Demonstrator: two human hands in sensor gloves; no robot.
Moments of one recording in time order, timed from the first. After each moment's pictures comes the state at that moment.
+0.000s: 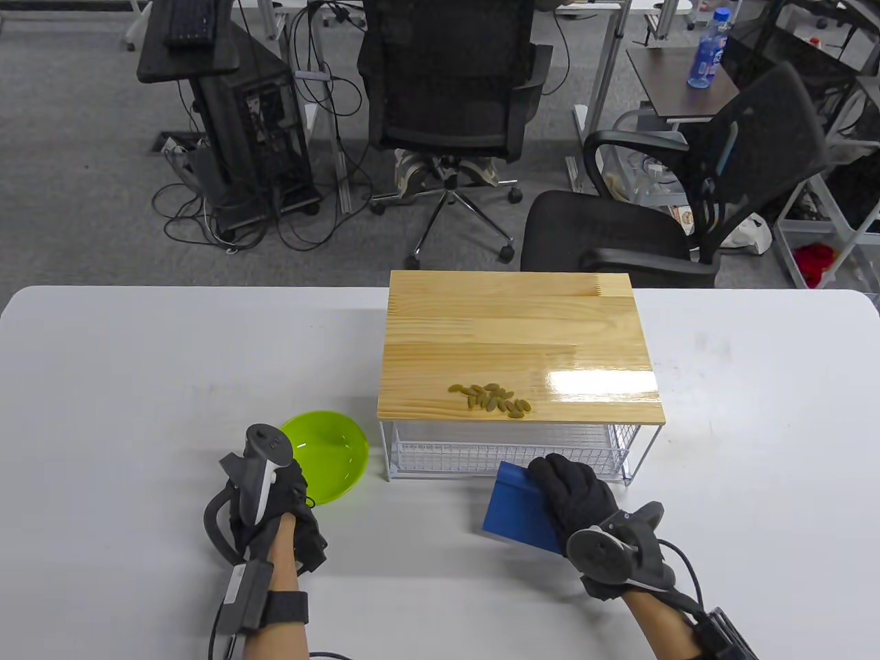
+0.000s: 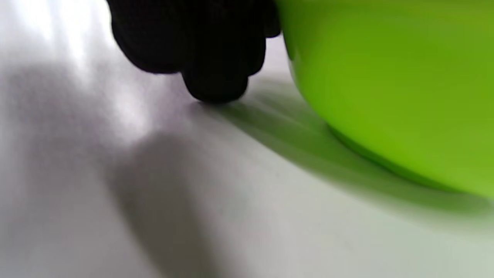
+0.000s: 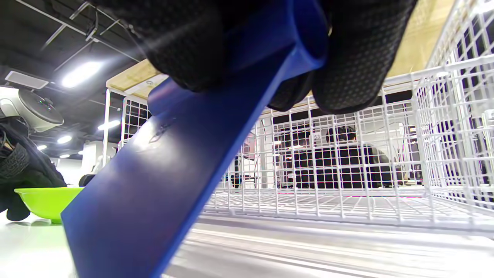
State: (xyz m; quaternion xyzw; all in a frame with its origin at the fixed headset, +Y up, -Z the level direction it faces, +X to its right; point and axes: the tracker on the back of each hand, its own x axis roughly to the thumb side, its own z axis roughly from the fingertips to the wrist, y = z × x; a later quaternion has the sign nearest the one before) left_hand -0.263 -0.764 -0.371 -0.09 0.34 0.16 0.92; right_hand 0.172 -0.728 -0.294 0.25 -0.20 0.94 0.10
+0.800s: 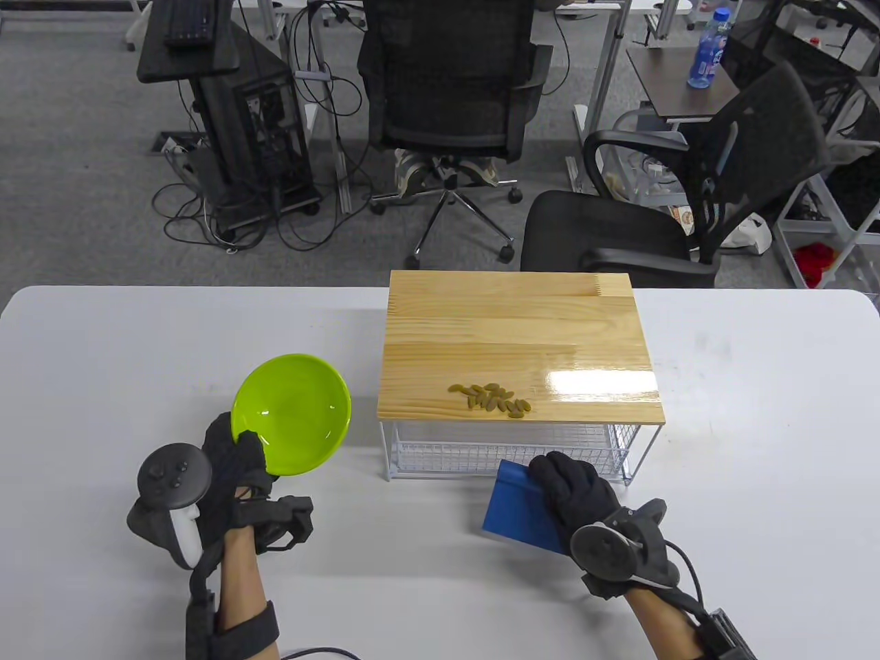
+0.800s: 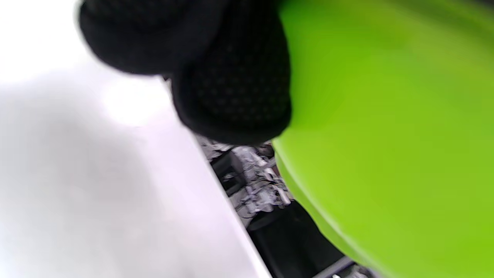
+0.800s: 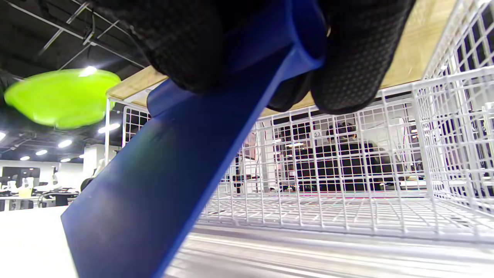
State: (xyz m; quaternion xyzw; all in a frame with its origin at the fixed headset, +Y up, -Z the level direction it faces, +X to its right) left_hand -0.275 -0.651 -0.308 0.18 0.22 0.42 0.86; right_hand 0.173 -0.720 -0.295 0.25 -0.19 0.94 0.11
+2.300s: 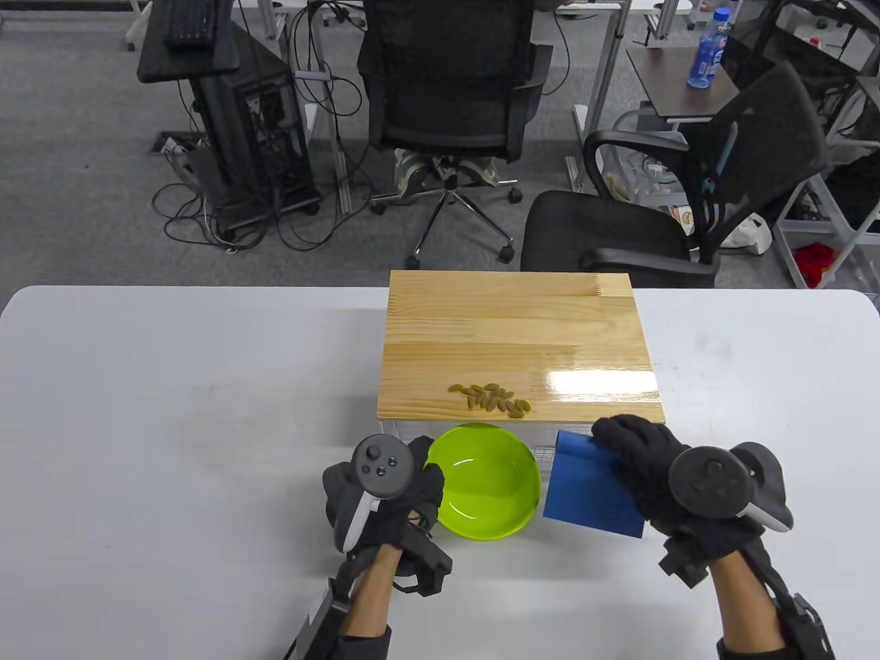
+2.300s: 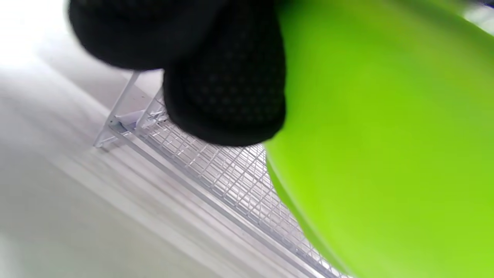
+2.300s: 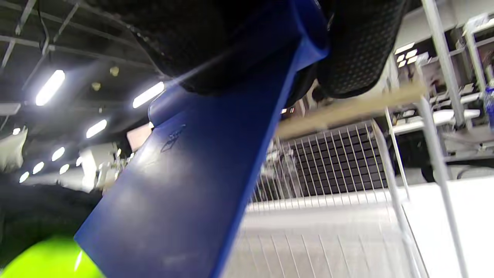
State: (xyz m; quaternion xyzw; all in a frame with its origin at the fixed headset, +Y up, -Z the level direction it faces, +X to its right) left_hand -0.098 -0.689 -0.326 -0.01 0.03 0.34 0.94; right_hand 0.240 -0.599 -0.310 0.23 -0.10 0.95 0.20
